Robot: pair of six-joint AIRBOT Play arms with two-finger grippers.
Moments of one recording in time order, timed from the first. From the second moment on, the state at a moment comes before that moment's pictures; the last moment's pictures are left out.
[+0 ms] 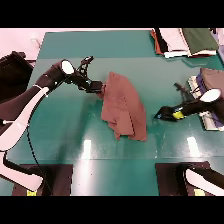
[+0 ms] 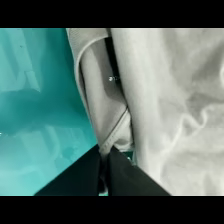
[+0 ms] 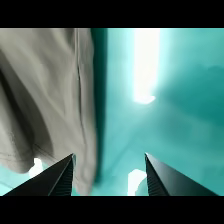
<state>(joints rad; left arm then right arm) -0.34 -1.66 1.49 1.06 -1.00 -1.48 -0.06 -1.14 0.73 -0.95 1.19 1.35</state>
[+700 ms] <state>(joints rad) -0.30 -1.57 1.51 1.20 -1.03 -1.49 0.11 -1.24 0.93 -0.98 1.05 1.30</state>
